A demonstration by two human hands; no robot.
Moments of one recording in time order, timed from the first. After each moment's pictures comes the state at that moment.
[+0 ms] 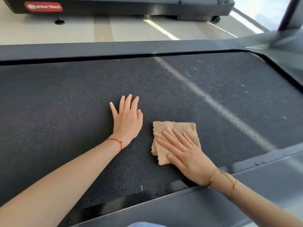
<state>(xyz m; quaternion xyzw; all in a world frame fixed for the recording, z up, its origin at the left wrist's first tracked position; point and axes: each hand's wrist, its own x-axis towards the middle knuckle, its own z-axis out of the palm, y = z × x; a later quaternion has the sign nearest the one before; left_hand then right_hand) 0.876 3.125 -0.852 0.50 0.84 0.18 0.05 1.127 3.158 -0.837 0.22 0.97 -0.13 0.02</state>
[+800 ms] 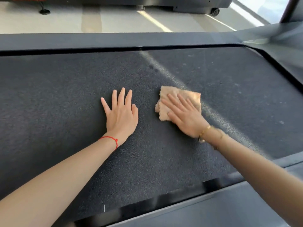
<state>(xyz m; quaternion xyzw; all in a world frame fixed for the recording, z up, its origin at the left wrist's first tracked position) 0.914 3.191 -0.867 0.47 0.87 0.14 0.02 1.115 3.321 -0.844 0.29 0.95 -0.13 0.01</state>
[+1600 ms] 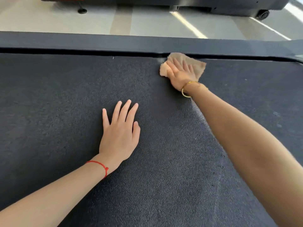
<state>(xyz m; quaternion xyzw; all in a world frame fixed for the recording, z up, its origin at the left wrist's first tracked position) 0.919 3.195 -0.865 0.45 0.89 0.10 0.00 0.936 3.496 -0.849 0.34 0.93 -0.12 0.01</state>
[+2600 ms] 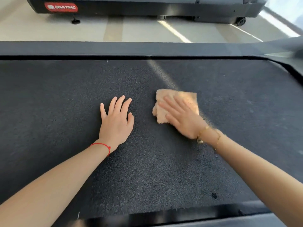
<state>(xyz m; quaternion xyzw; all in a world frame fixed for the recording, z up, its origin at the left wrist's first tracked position) 0.918 3.194 -0.868 0.45 0.88 0.14 -0.01 1.103 3.384 -0.847 0.18 0.98 -0.13 0.00</state>
